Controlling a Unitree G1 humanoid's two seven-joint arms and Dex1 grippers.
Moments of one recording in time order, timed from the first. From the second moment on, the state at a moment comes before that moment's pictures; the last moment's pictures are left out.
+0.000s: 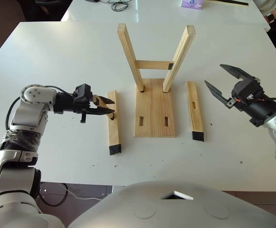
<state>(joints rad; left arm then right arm) -0.31 0.82 -0.13 0.28 -0.41 0.04 -1.50 0.16 -0.67 -0.16 -0.65 0.11 0.23 0.60</state>
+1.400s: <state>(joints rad) -0.15 0.73 0.07 0.02 -0.65 0.31 -1.33 0.12 -0.67 -0.12 -0.57 0.08 0.16 0.61</state>
